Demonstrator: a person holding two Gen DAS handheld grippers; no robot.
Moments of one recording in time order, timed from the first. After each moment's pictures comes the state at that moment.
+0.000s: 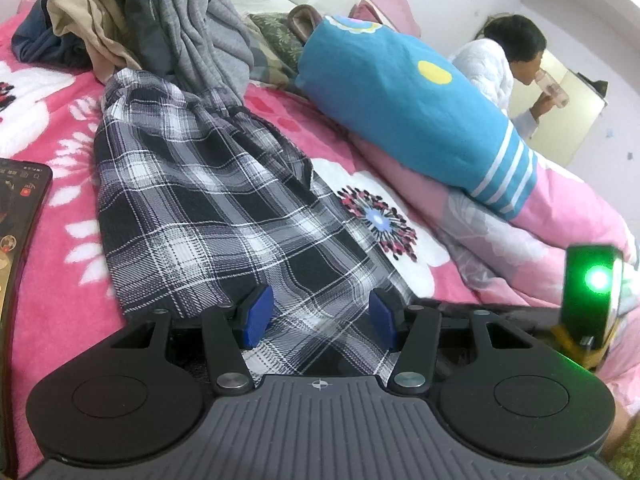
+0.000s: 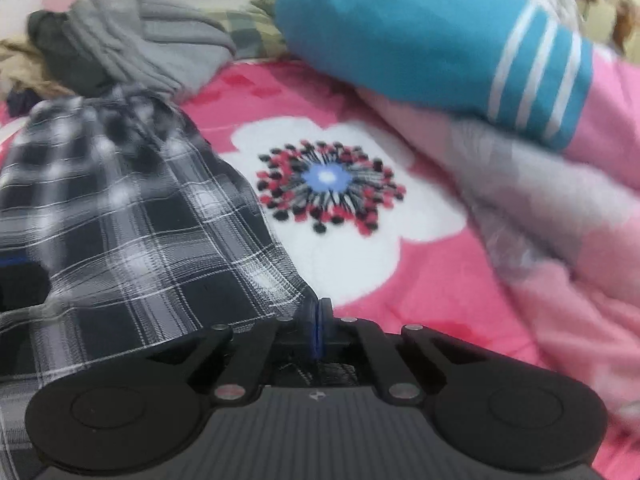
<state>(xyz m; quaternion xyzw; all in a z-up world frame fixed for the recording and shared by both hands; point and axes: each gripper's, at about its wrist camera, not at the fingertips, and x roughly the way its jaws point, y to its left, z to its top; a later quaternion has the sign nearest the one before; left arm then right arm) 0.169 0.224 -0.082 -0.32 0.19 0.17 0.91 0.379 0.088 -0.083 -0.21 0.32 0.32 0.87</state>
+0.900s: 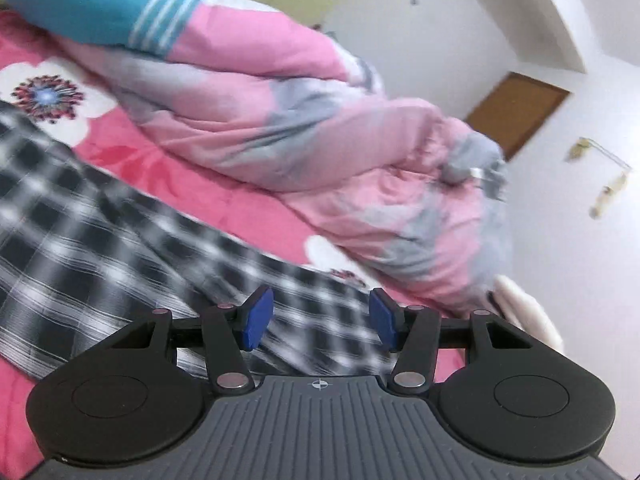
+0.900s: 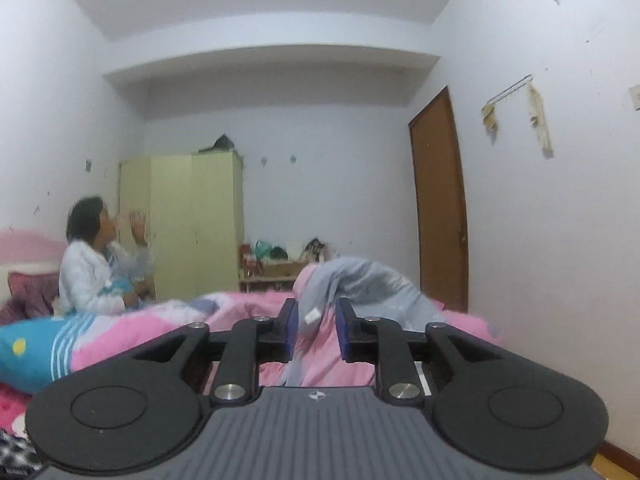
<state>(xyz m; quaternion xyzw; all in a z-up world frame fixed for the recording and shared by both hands) 0.139 0.061 0.023 -0.28 0.31 -0.24 0.88 -0.092 -0.357 0.270 0.03 0.00 -0.16 0.99</state>
